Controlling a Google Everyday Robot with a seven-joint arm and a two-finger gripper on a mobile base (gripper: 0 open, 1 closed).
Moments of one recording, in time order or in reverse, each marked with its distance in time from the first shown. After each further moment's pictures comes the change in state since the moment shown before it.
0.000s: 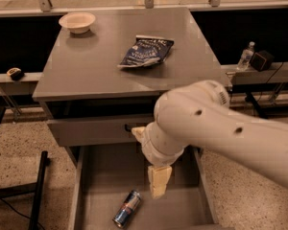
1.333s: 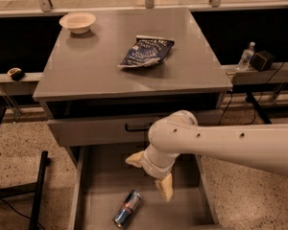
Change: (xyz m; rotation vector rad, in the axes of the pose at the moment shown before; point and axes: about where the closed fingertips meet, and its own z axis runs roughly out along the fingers) arm 0.051 0.020 0.151 -0.174 -0.052 -0.479
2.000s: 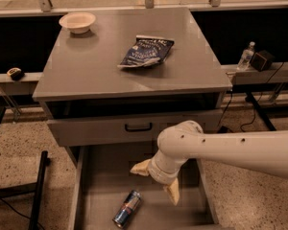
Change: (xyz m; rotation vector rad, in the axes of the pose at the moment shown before) arm 0.017 0.029 0.043 -0.029 -0.064 -0.149
